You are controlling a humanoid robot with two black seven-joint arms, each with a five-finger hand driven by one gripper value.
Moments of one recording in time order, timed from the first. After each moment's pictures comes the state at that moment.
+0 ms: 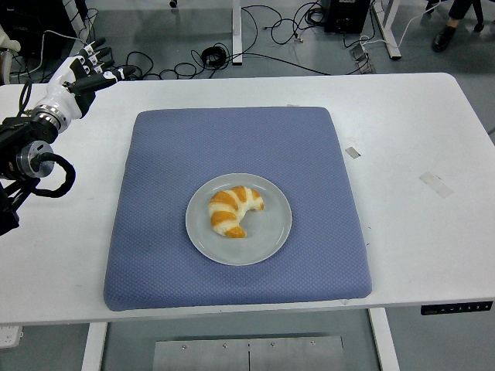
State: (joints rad) left arm -0.99 0.34 -0.40 -0.59 0.06 -0.04 -0.28; right arm -0.08 0.00 0.08 0.14 -0.10 -0.13 0.25
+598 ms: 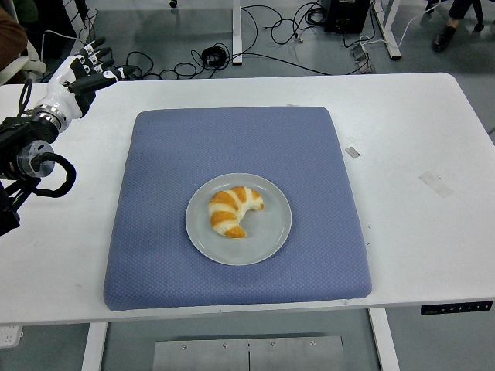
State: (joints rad) left arm -0.99 0.34 -0.40 -0.59 0.05 -0.04 -0.28; right arm -0.08 0.00 0.08 0.14 -0.10 -0.14 0.25
